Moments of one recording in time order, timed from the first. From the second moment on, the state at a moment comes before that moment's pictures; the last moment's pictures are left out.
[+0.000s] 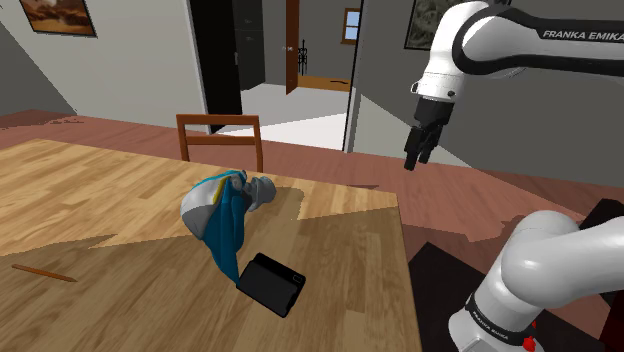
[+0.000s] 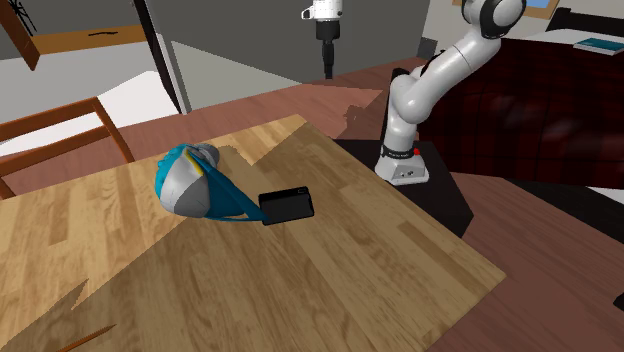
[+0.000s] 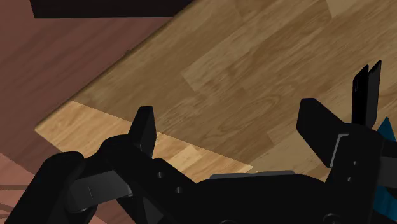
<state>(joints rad) -0.01 -0.81 -0.06 -2.42 0.11 1.56 -0.09</state>
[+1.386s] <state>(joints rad) 0.25 -0.37 -0.02 -2.50 0.60 2.02 -0.25</state>
